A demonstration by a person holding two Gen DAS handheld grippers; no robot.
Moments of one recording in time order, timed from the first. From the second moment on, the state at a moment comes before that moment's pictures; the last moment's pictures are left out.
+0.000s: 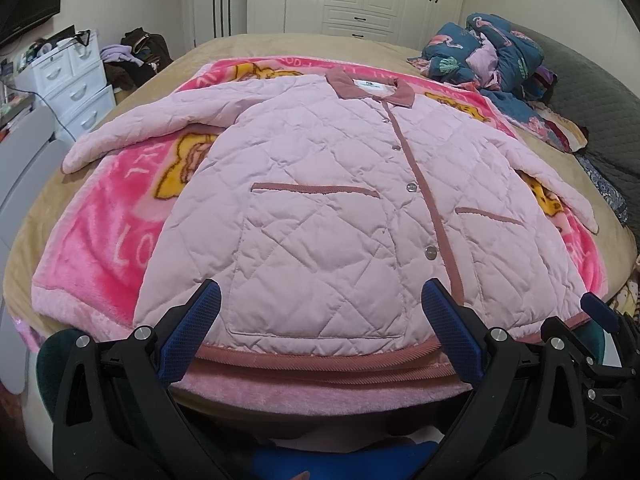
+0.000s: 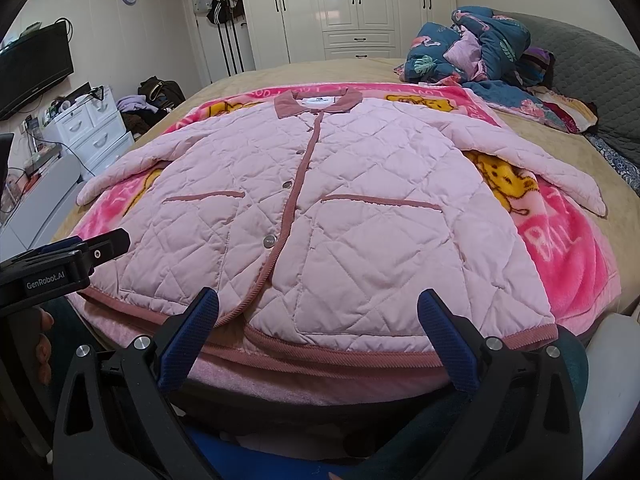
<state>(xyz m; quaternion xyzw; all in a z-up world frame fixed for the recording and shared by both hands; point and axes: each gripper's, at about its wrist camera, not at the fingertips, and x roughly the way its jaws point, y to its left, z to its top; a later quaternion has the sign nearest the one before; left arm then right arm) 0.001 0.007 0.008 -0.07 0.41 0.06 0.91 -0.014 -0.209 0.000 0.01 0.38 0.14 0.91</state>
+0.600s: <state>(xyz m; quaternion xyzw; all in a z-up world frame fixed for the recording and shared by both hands) 0.001 0.006 0.008 -0.06 0.41 0.05 0.91 -0.014 -0.209 0.000 0.01 0.38 0.14 0.91</state>
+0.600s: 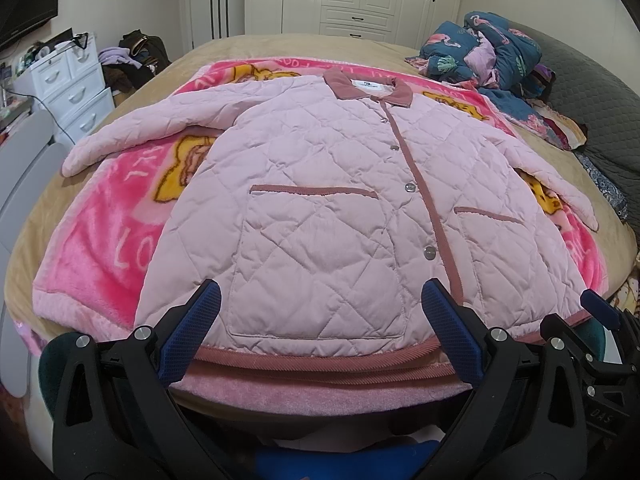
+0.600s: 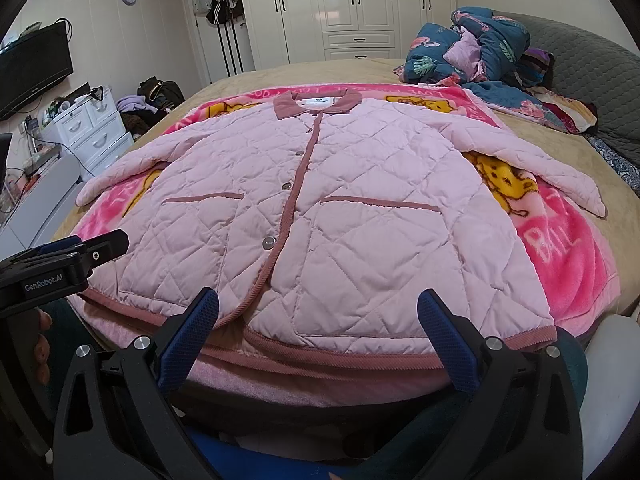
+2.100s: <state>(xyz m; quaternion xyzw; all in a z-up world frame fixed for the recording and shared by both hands) 0.075 0.010 0.017 -0.05 0.42 0.04 0.91 0.074 -0.207 0.017 0.00 0.40 0.12 0.91</state>
